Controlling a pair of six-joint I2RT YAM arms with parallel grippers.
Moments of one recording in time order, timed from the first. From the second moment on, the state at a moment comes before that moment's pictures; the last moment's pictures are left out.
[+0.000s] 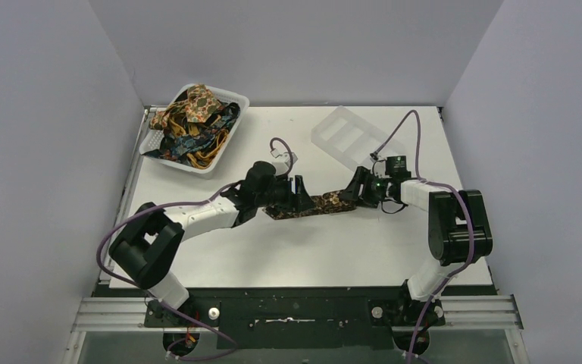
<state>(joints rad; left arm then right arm) -0.72 1.60 0.87 0.24 0.33 -0.62 0.07 1.71 0.85 -0.13 -0.60 0.38</state>
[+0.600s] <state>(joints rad) -0.72 1.85 0.99 0.27 0.33 -0.63 0.14 1.64 0.74 -0.02 -0.65 0.54</state>
